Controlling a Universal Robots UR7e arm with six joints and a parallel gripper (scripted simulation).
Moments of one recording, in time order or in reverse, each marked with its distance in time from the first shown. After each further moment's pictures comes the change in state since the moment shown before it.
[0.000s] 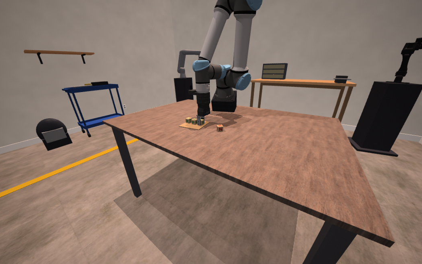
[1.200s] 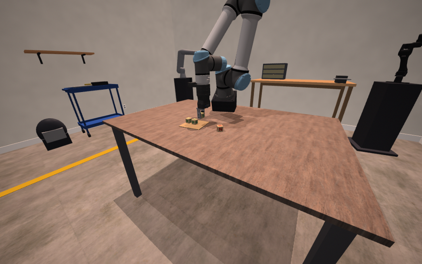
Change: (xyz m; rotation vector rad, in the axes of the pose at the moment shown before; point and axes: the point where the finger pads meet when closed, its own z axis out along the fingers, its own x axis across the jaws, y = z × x) arm 0.003 0.001 -0.042 -0.004 0.012 0.000
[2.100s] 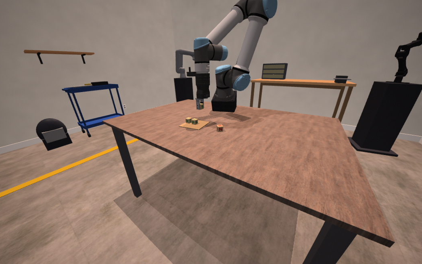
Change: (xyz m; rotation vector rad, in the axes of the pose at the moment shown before) arm -0.003 -0.001 -0.054 0.005 -0.013 -0.003
